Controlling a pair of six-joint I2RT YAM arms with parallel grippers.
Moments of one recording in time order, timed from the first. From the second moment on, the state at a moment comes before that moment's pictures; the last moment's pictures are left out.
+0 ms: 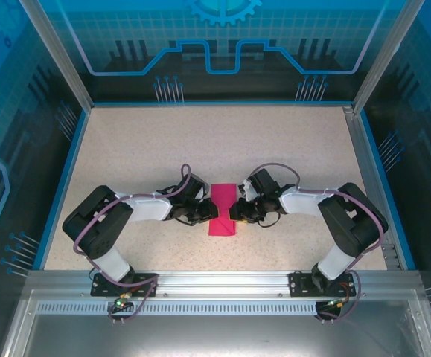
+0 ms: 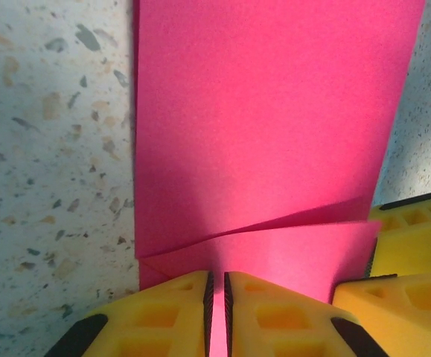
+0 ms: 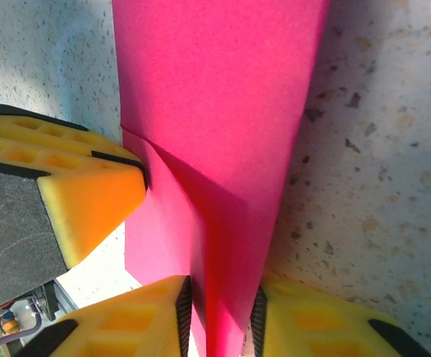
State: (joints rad) left arm -0.63 1.66 0.70 -0.03 0.39 -0.89; right arm 0.58 1.65 0.73 -0.17 -0.57 0.65
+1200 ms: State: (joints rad) left arm -0.62 1.04 0.59 -0.34 -0.09 -0.90; right arm 0.81 1.52 1.33 -1.37 0.42 0.60
